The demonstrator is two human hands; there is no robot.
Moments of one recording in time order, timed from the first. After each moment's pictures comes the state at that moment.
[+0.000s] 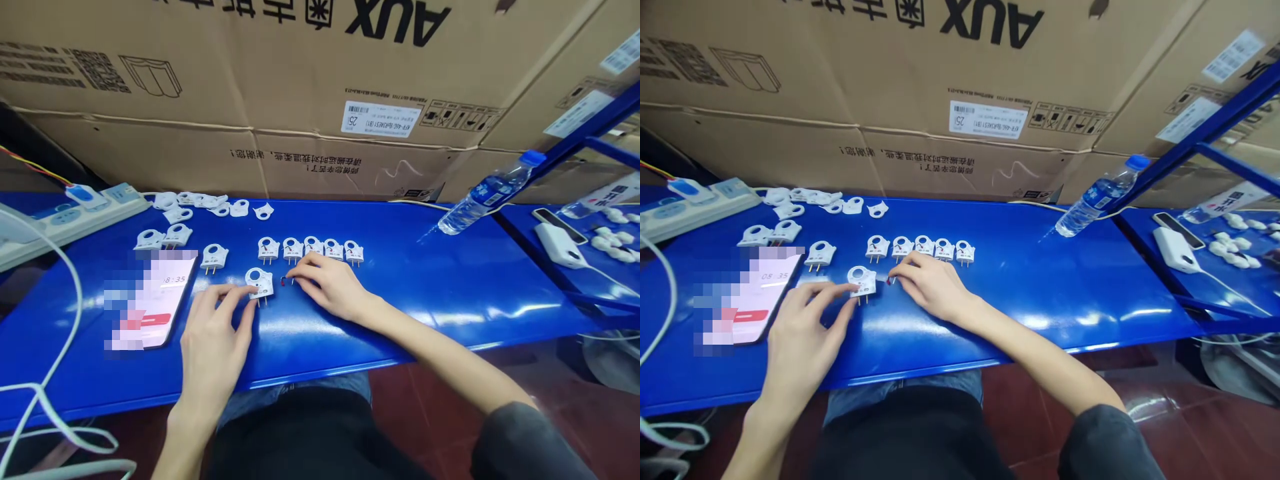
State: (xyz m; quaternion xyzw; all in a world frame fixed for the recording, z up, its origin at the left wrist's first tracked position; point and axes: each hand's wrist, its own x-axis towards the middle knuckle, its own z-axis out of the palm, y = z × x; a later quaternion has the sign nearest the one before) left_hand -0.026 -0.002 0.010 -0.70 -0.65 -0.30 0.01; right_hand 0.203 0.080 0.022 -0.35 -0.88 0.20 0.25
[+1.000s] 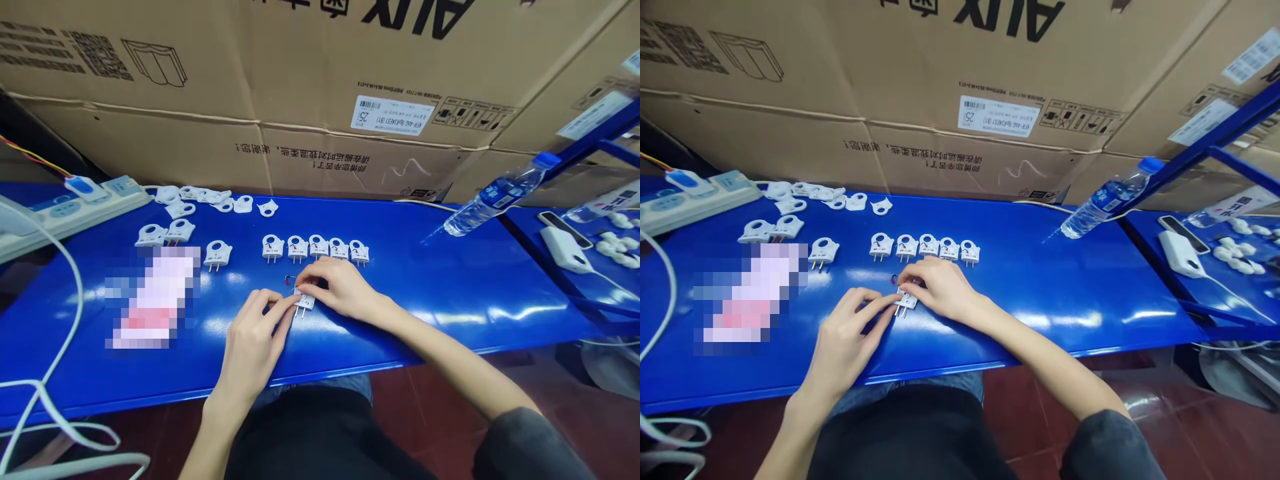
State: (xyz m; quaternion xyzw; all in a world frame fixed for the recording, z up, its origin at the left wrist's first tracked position) left_hand 0.004 -0.003 0.001 -0.78 -0.52 -0.35 -0.07; right_hand 0.202 0.083 0.029 -0.35 -0.86 0.29 0.21
